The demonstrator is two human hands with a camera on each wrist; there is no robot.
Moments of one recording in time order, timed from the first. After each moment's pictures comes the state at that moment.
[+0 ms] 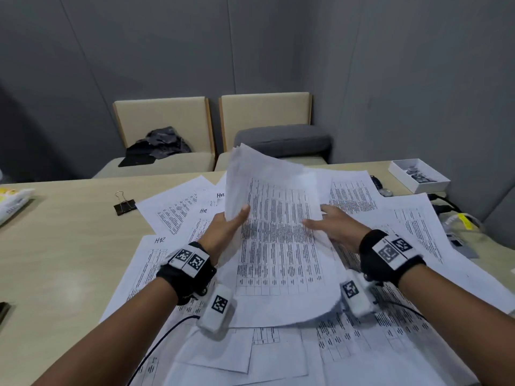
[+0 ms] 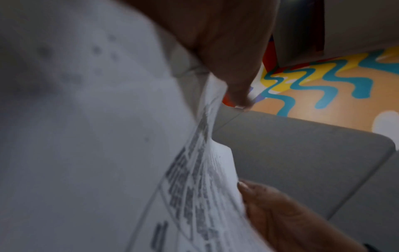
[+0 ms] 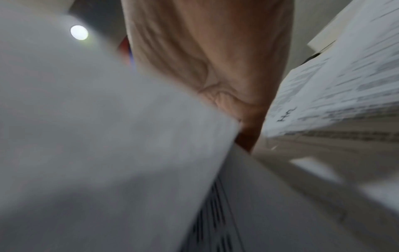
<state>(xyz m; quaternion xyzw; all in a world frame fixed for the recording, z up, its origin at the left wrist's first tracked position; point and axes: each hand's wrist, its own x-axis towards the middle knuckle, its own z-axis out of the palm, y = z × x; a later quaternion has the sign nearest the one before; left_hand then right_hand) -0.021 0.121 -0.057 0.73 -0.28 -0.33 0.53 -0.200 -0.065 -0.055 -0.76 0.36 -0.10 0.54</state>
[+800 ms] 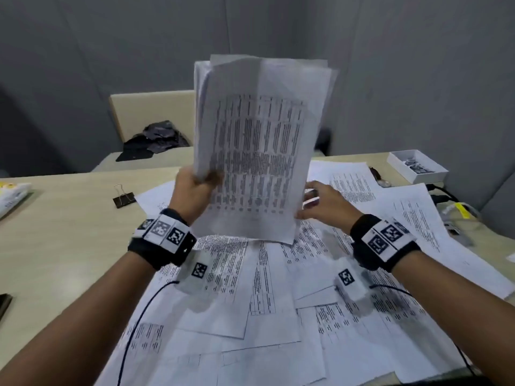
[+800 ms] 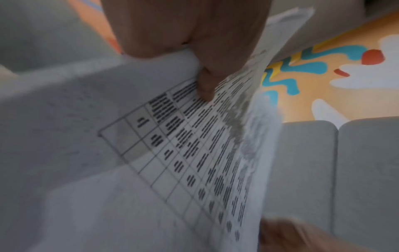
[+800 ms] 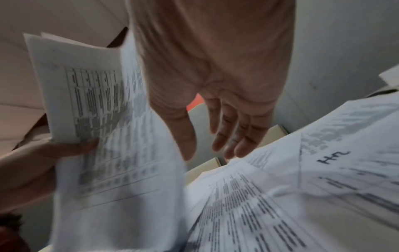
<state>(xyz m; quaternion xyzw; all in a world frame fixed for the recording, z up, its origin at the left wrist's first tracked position) 0.015 0.138 -0.006 0.73 -0.37 -0.05 0.57 -0.188 -0.038 -0.028 -0.80 0.33 -0.14 0.47</state>
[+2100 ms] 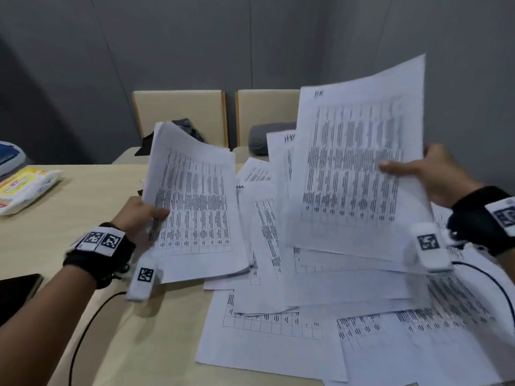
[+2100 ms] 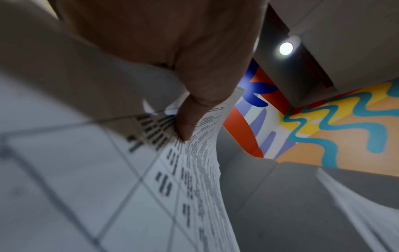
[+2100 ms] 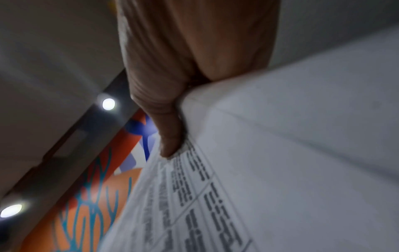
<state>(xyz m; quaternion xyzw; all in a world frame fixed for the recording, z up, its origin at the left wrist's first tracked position) 0.105 0.252 -0.038 0.77 -0.10 -0.25 0.57 -0.250 -0.092 0.049 -0.71 0.32 -0.32 0.55</state>
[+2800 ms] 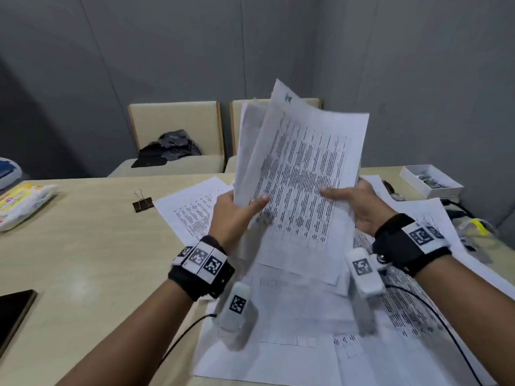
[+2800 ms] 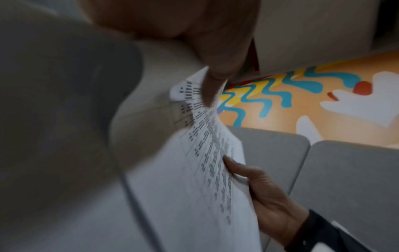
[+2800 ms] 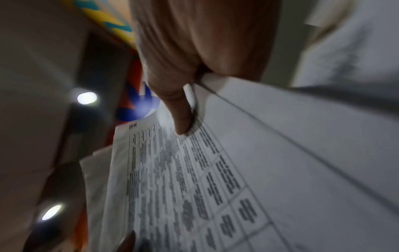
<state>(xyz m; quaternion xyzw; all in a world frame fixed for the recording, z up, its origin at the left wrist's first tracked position) -0.037 0.143 -0.015 0.68 -0.31 -0.18 0.64 -0.193 -0.057 -0.006 -0.59 0.29 -0.29 0.69</state>
